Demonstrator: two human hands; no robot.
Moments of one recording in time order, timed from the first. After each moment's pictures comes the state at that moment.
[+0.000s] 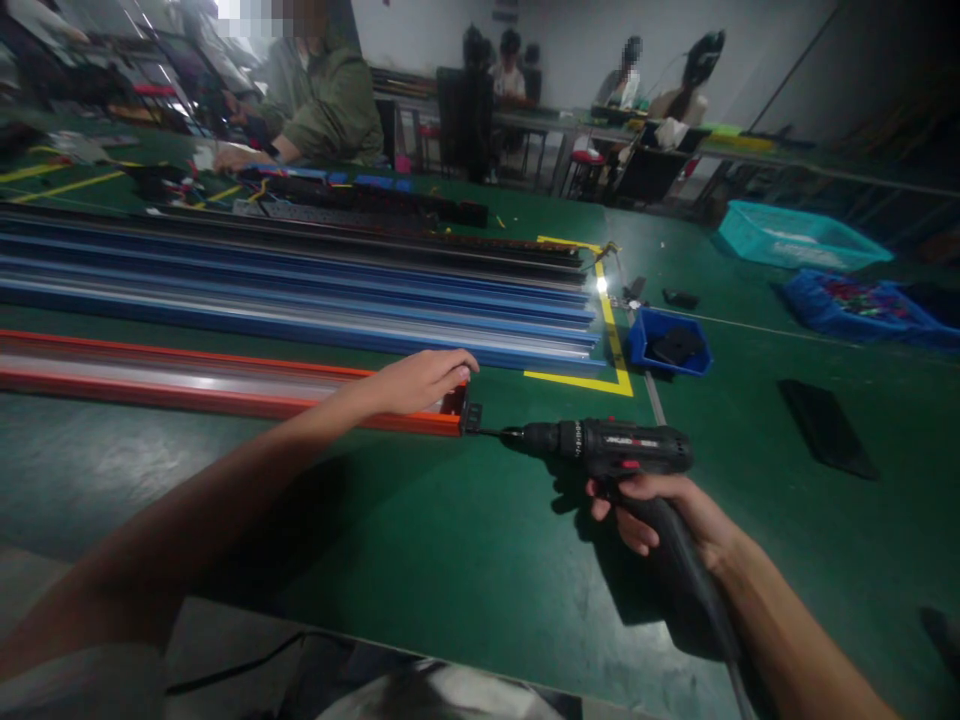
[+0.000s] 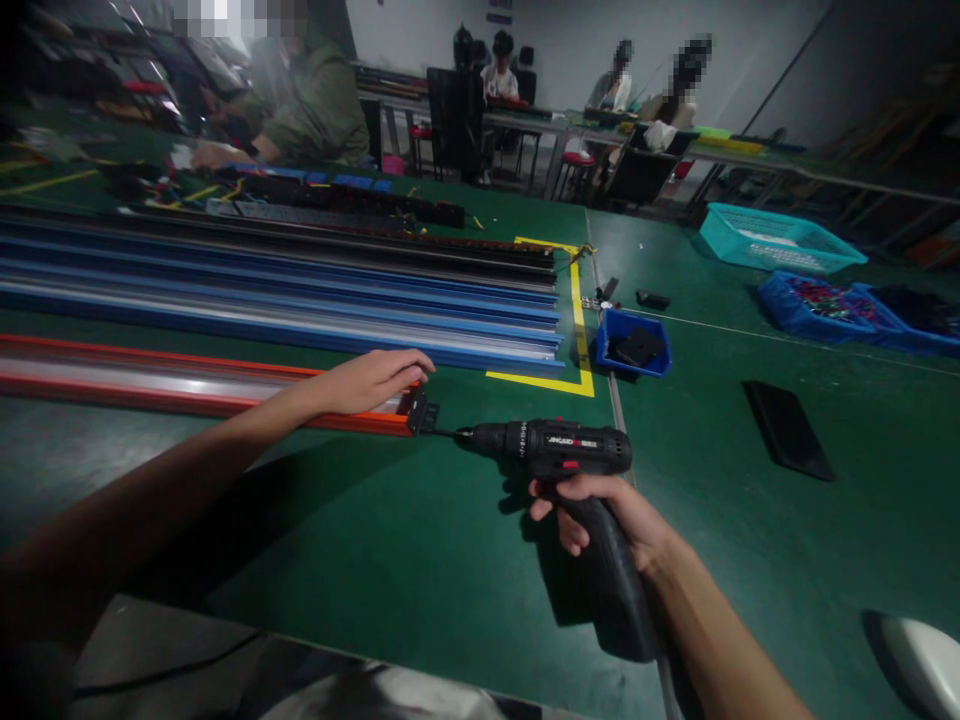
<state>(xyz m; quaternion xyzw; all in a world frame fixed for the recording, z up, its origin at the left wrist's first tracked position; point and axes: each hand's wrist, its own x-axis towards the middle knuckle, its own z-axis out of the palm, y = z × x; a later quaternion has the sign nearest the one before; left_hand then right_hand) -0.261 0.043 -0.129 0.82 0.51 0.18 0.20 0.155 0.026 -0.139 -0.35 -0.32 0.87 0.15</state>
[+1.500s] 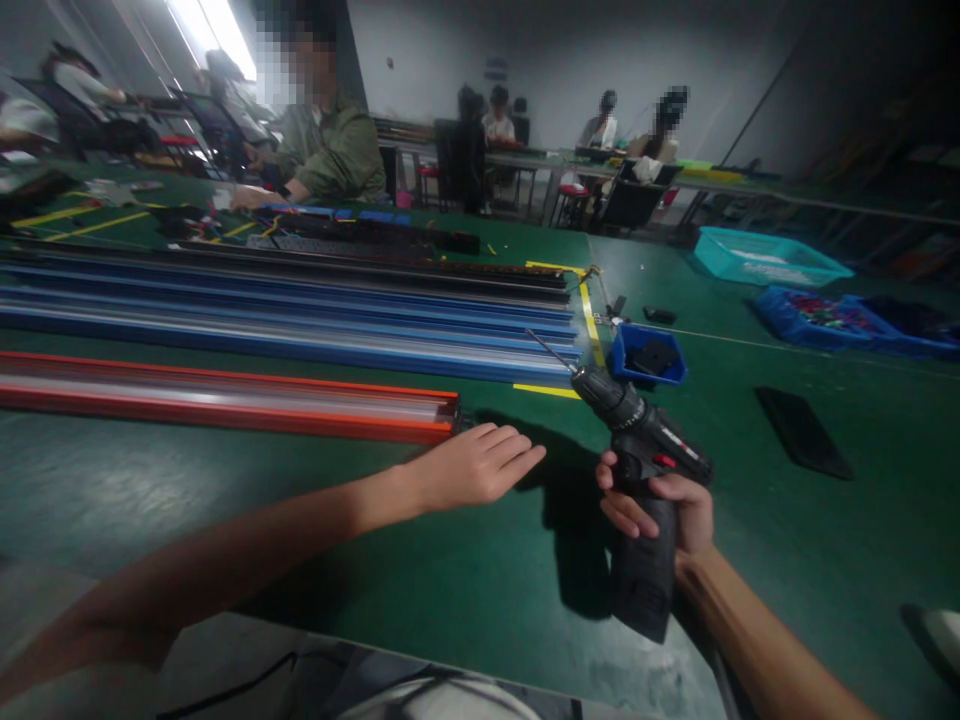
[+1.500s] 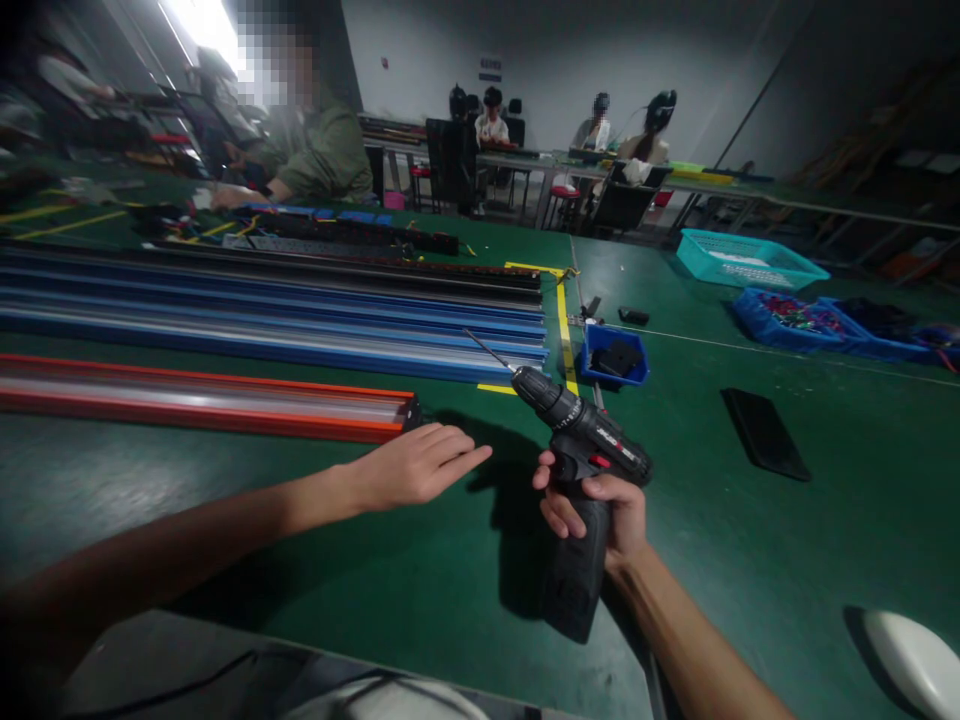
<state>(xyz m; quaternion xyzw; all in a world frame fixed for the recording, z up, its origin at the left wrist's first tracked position) -0.153 -0.022 -0.137 0.91 0.27 0.23 -0.23 0.142 0.010 -0.135 -0.20 -0.33 0.84 0.38</state>
